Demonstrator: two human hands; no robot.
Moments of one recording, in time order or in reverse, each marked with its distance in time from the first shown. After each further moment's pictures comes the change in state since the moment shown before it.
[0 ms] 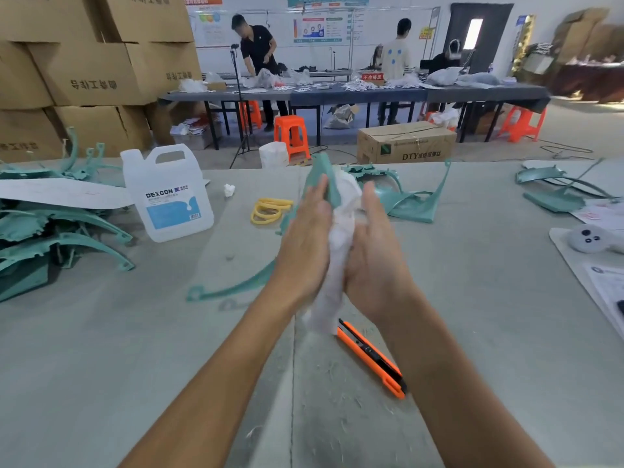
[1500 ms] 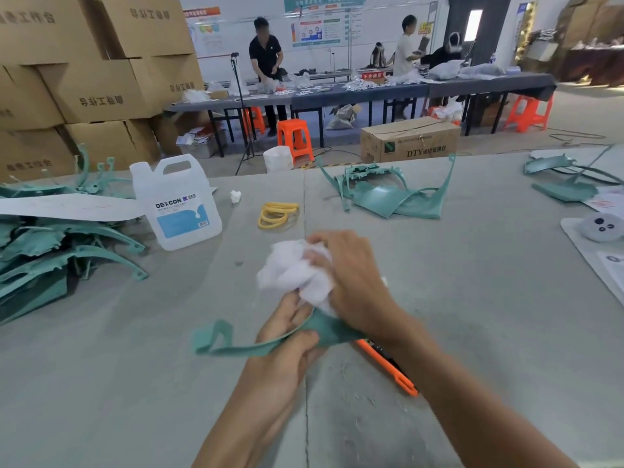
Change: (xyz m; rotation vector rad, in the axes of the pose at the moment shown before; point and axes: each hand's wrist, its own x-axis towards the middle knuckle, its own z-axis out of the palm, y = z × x) left_hand -0.124 -0.007 -0.022 -0.605 -0.008 -0.410; right_hand 0.014 0.044 -0.042 -1.648 -0.084 -0.731
